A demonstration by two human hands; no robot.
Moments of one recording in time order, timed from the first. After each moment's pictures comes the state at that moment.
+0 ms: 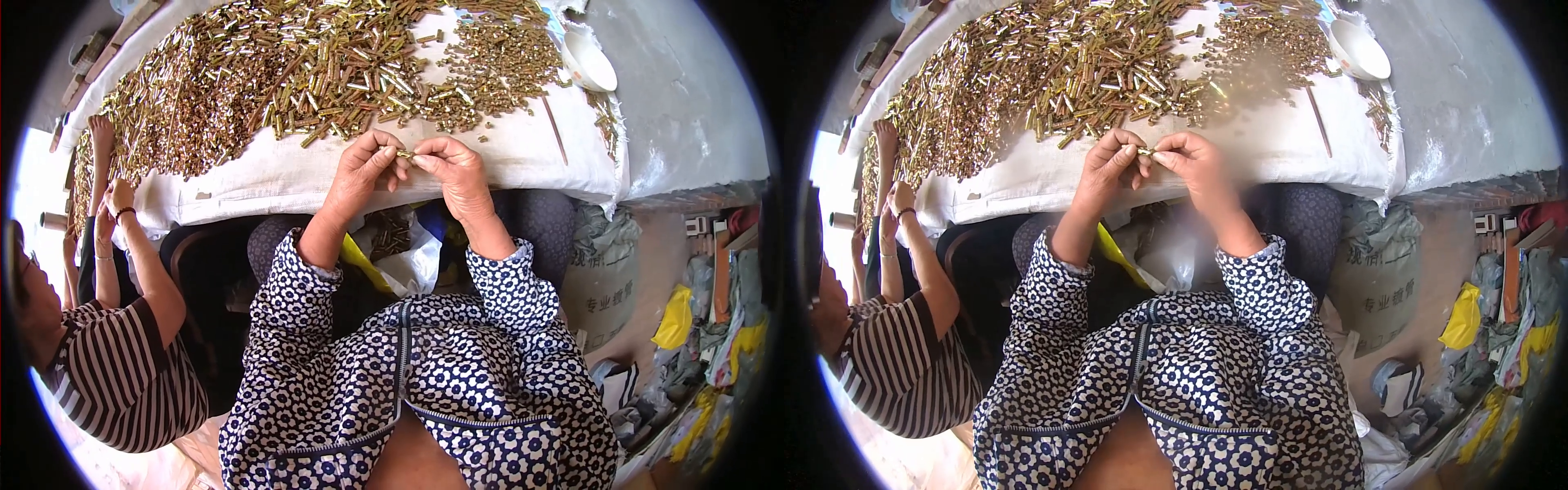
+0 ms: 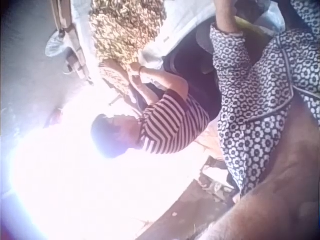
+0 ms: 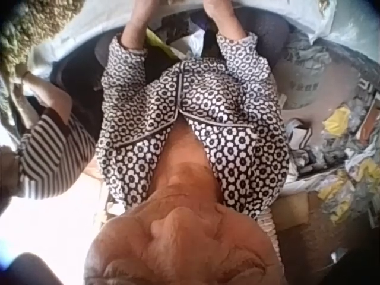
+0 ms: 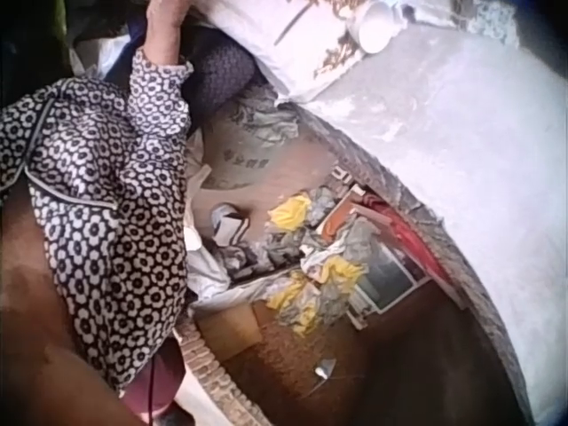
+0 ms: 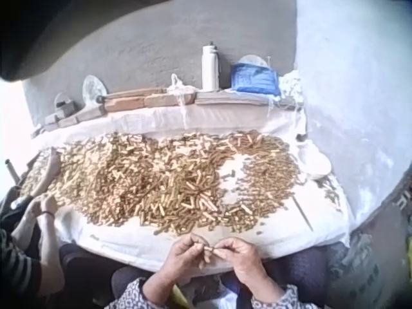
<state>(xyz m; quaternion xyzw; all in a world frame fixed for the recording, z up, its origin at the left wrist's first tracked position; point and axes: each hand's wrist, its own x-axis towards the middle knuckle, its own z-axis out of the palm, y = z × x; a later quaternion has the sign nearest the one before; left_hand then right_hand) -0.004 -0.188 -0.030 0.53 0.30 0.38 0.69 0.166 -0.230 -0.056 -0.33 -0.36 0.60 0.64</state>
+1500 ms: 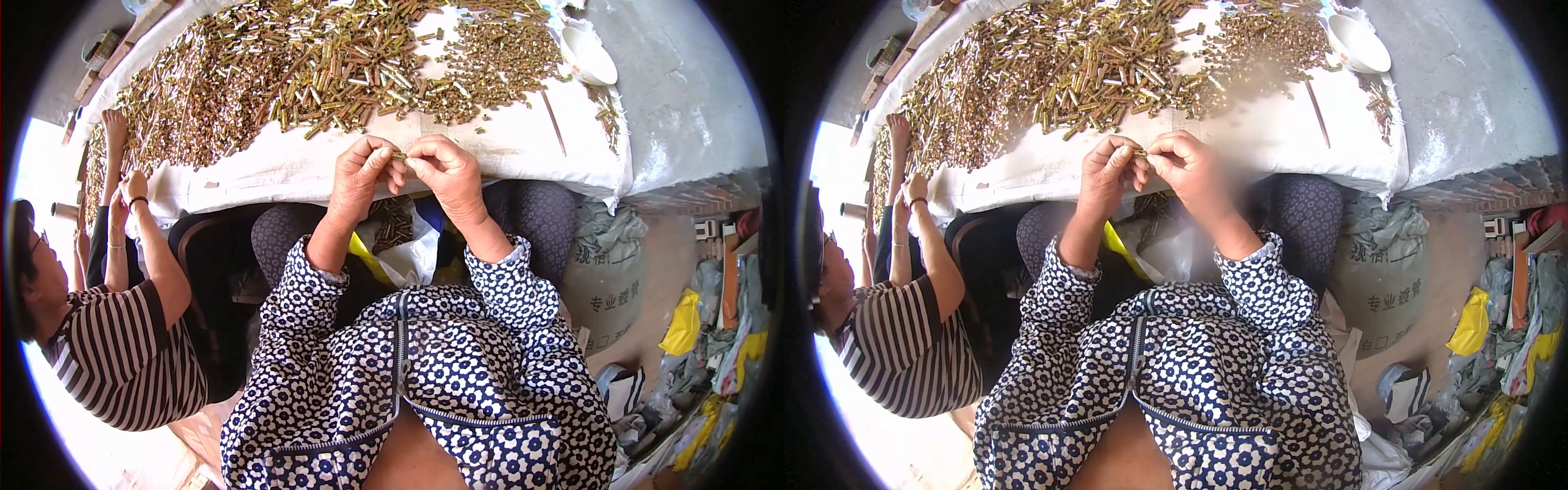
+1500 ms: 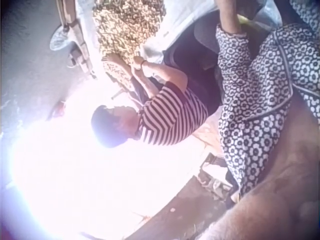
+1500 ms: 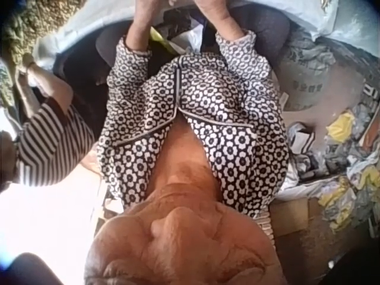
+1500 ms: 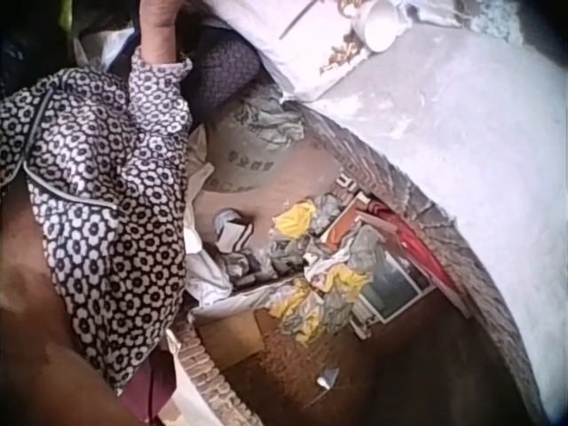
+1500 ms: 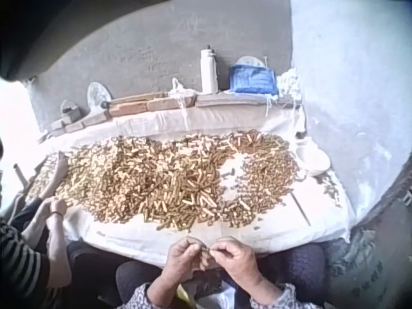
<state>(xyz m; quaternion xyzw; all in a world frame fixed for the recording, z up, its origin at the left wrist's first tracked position) 0.000 -0.200 -0.051 0.50 0.30 0.44 0.68 0.164 -0.242 -0.052 -0.41 -0.53 0.43 0.60</state>
